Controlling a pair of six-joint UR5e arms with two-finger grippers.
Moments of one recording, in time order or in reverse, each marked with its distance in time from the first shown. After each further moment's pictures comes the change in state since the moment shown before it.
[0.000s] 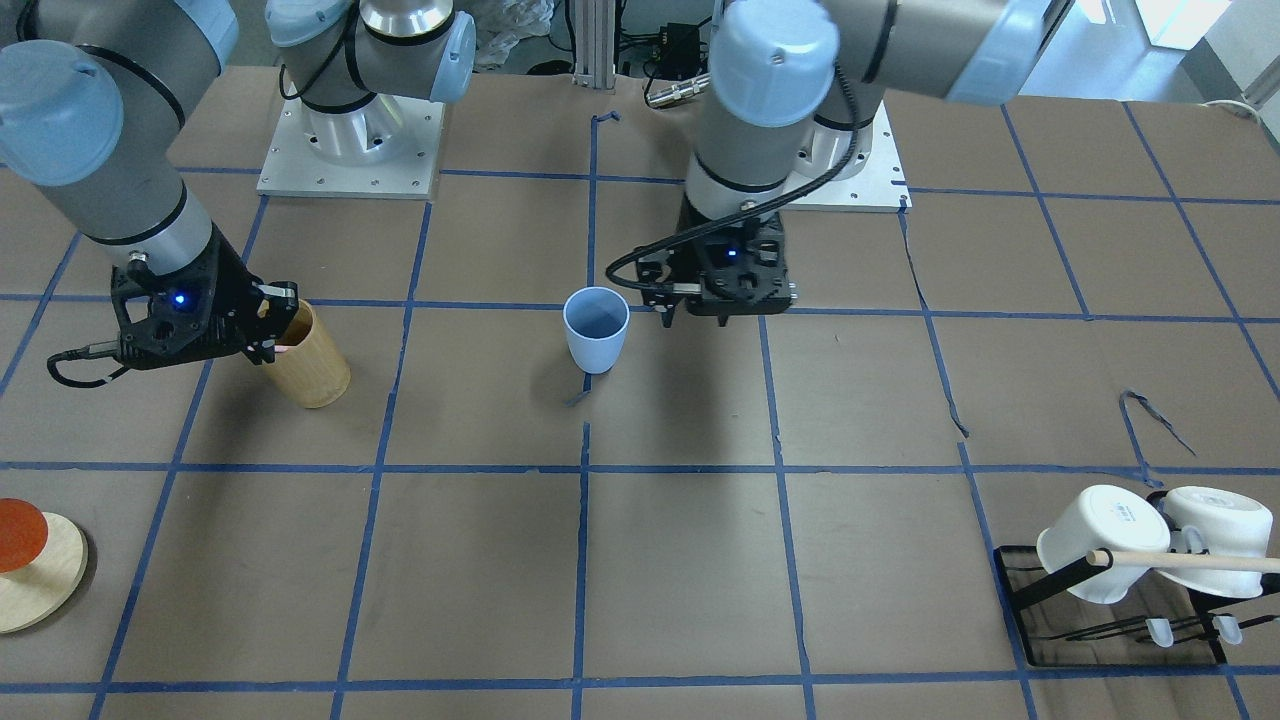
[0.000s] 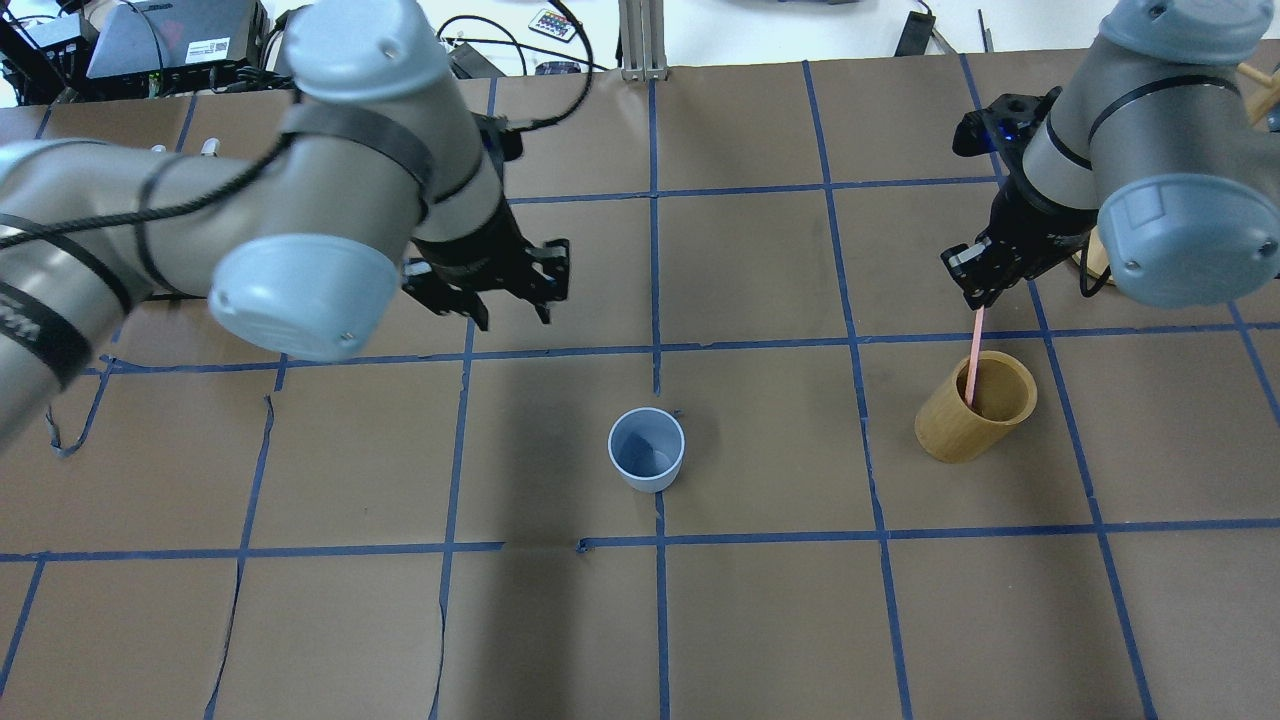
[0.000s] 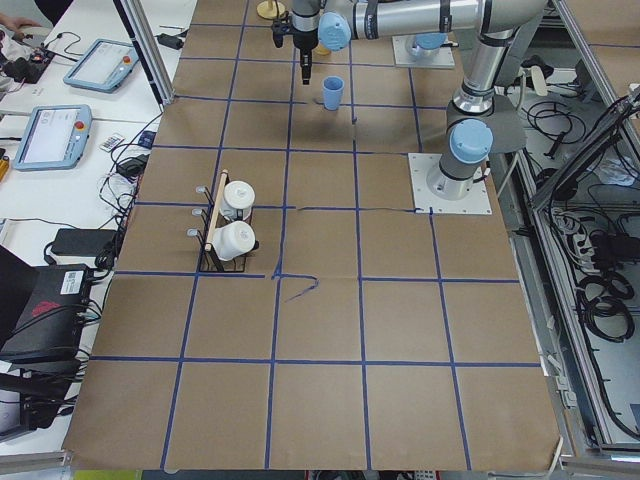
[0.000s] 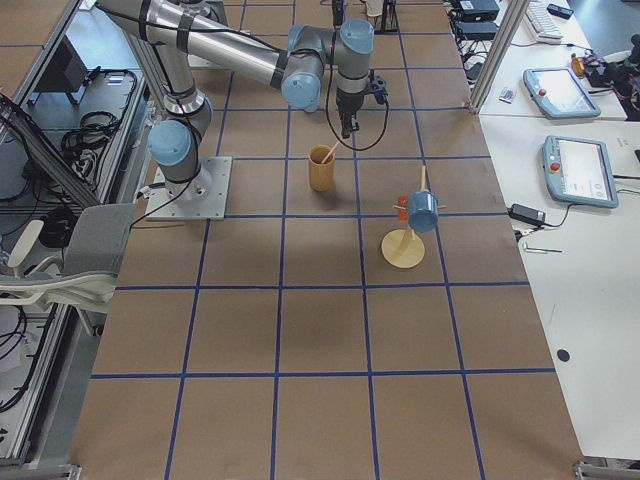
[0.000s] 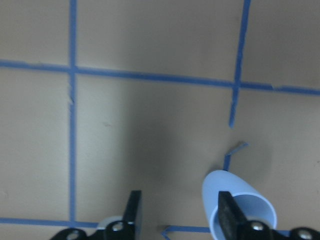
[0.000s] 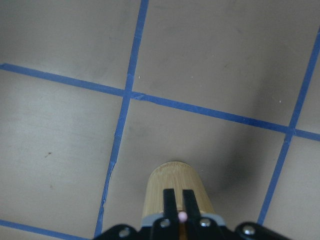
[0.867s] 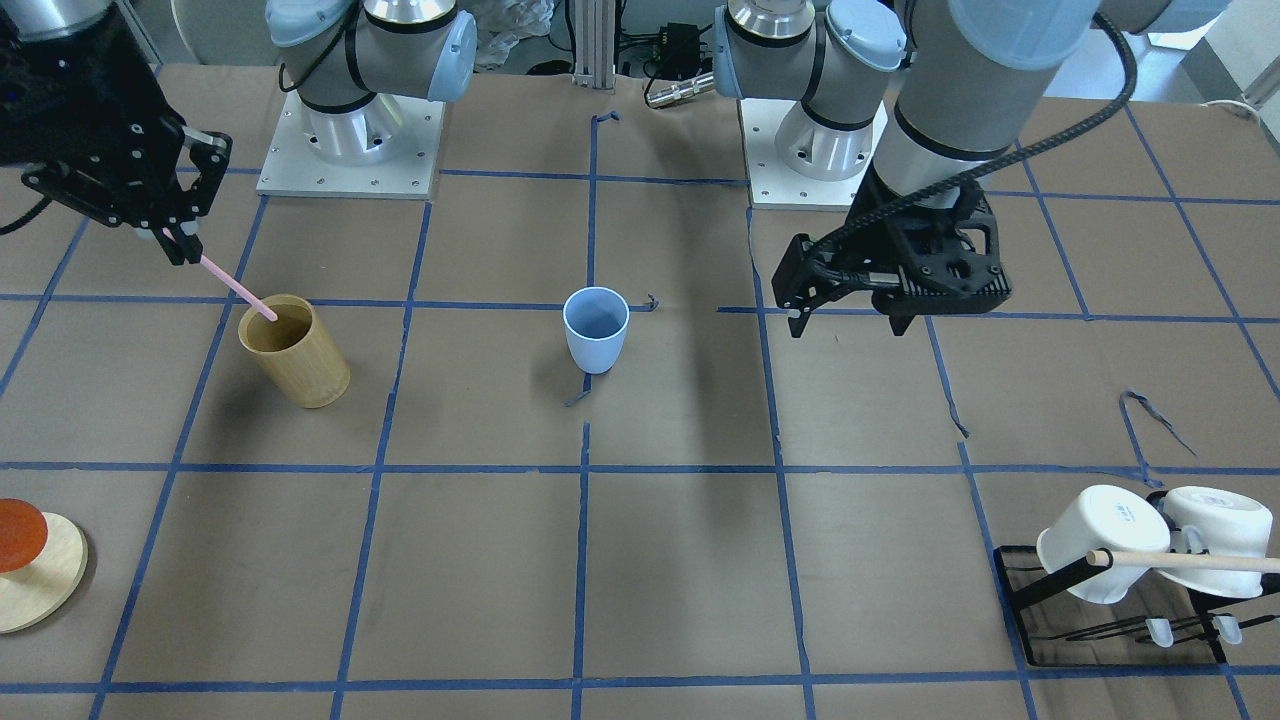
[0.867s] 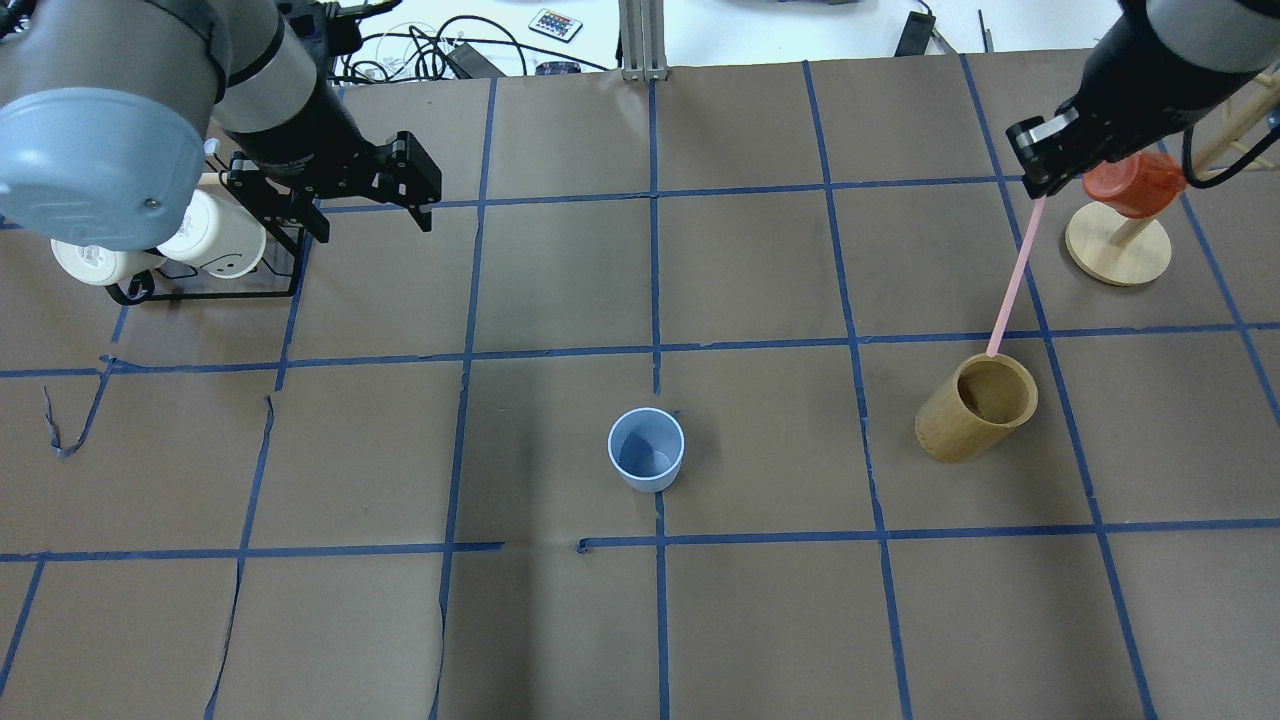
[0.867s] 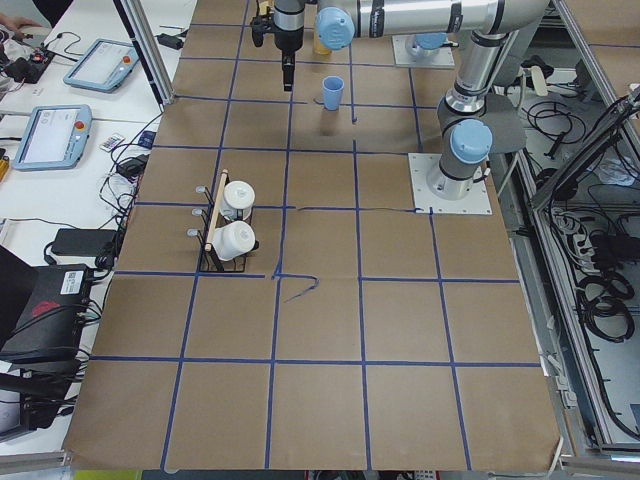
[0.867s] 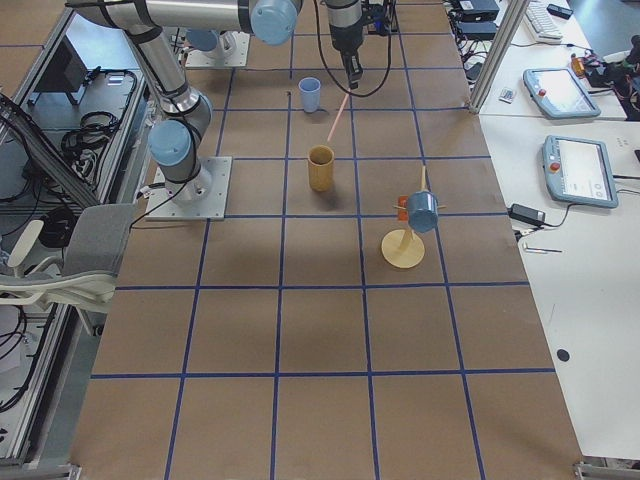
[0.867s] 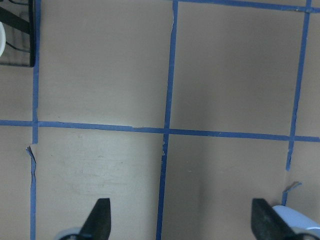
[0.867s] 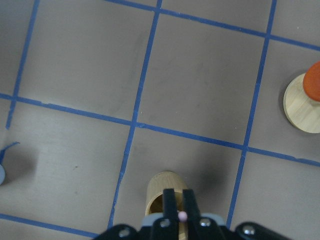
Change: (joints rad) left arm 0.054 0.010 0.106 -0.066 0.046 0.015; right arm 0.012 -0.154 -0.252 0.190 0.076 0.030
